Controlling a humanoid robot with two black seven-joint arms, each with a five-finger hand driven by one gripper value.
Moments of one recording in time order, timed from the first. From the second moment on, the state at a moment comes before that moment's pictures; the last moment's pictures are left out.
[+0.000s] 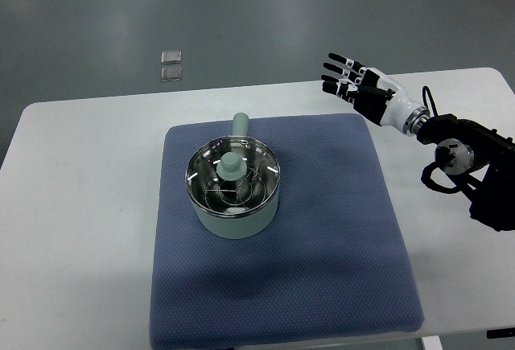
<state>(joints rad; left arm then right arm) 0.05 0.00 -0.04 -0.15 0.00 0.04 0.18 0.80 -0.24 0.63 0.58 -0.21 0.44 0.21</state>
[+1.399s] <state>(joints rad) 0.05 0.00 -0.04 -0.15 0.00 0.05 0.17 1.03 -0.47 0.60 1.09 -1.37 0.53 0.36</state>
